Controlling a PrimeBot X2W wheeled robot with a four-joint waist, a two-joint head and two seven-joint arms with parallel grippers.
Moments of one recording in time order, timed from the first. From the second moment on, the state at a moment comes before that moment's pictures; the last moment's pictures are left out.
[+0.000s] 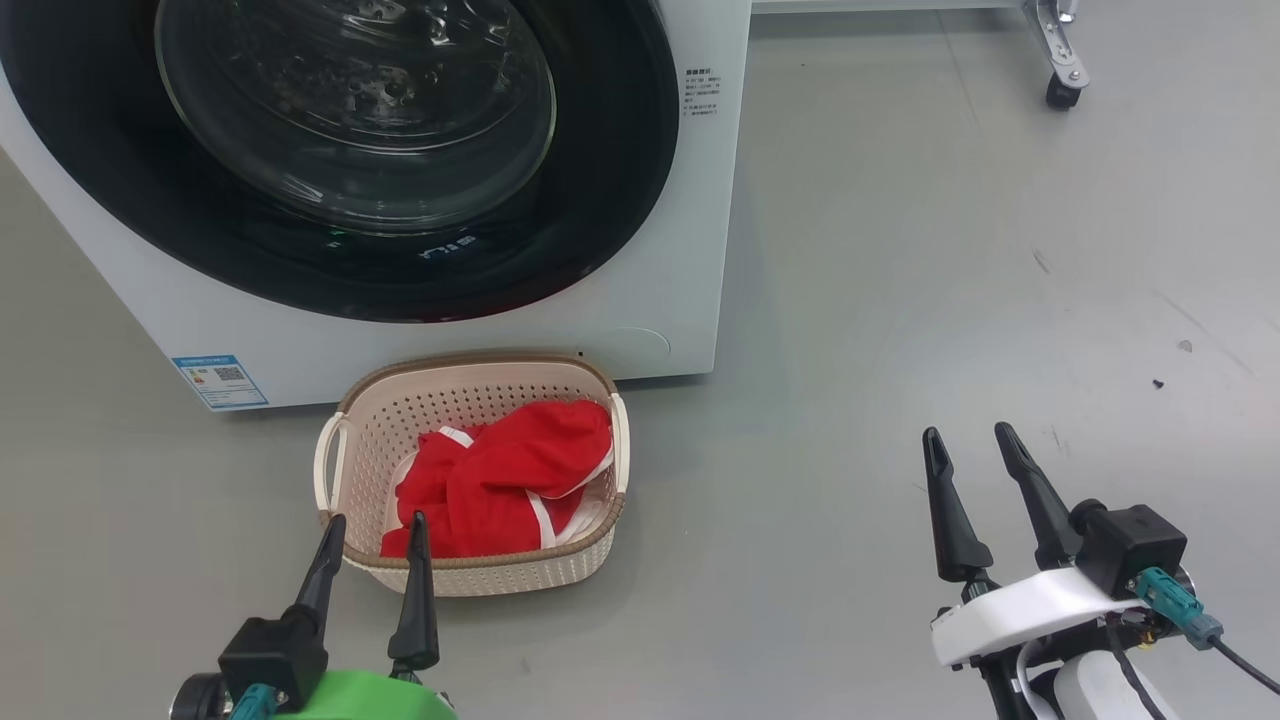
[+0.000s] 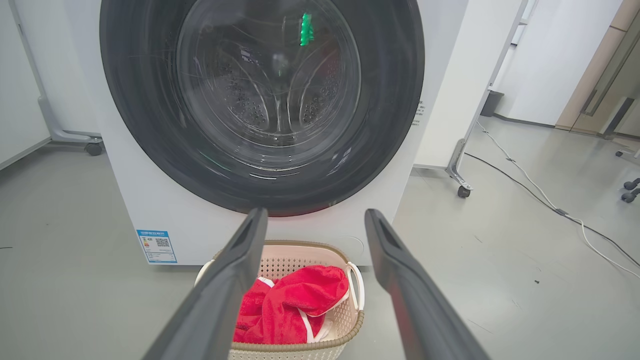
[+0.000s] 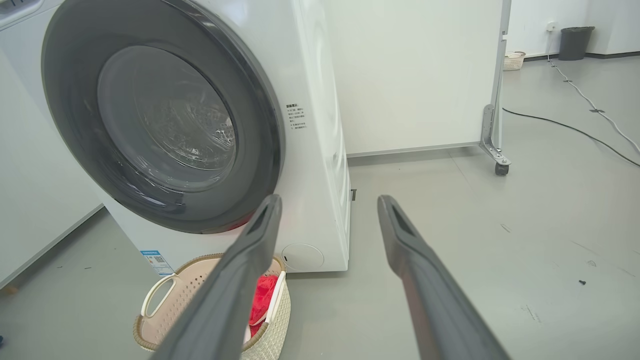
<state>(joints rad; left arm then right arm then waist) 0.04 0.04 -0.25 0.12 -0.38 0.12 -0.25 -0.03 -0.13 0.28 0.15 0.46 0.06 -0.25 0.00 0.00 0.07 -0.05</state>
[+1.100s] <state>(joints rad) 0.06 0.04 -0.26 0.12 -0.39 0.12 -0.25 0.06 -0.15 0.27 0.10 0.38 0.03 -0.25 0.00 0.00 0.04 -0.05</state>
